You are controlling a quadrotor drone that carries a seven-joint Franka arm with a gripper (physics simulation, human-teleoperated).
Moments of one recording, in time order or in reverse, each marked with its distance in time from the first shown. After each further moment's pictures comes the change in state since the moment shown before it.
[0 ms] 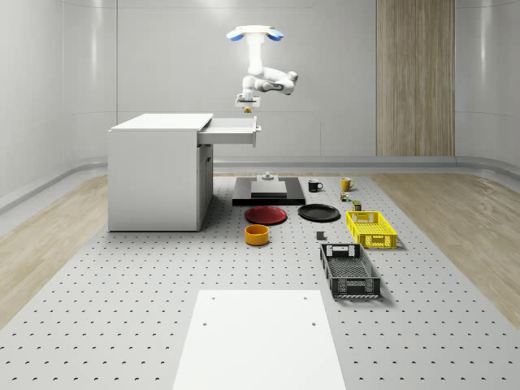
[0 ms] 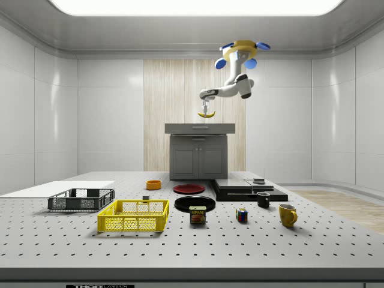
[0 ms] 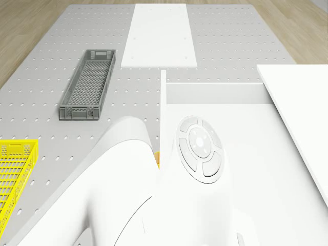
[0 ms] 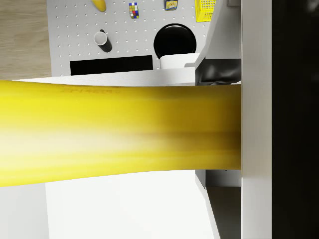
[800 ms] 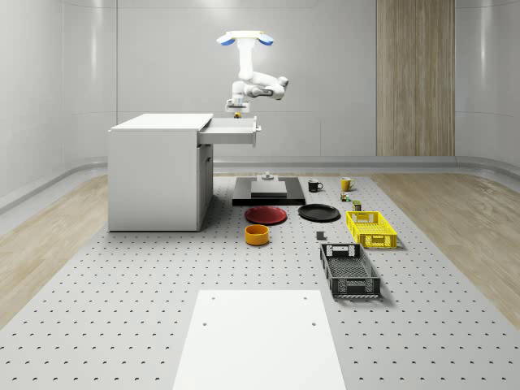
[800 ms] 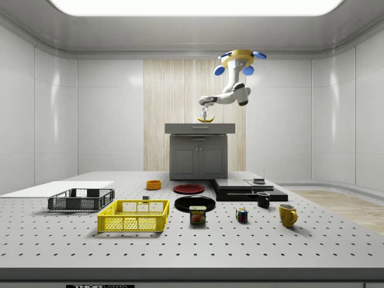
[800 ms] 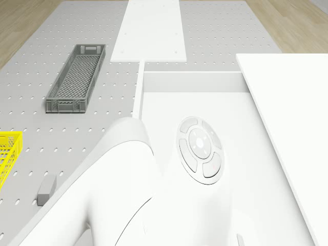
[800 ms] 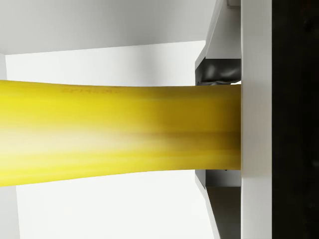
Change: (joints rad) arm -0.002 0.004 0.013 0.004 0.013 0.002 0.004
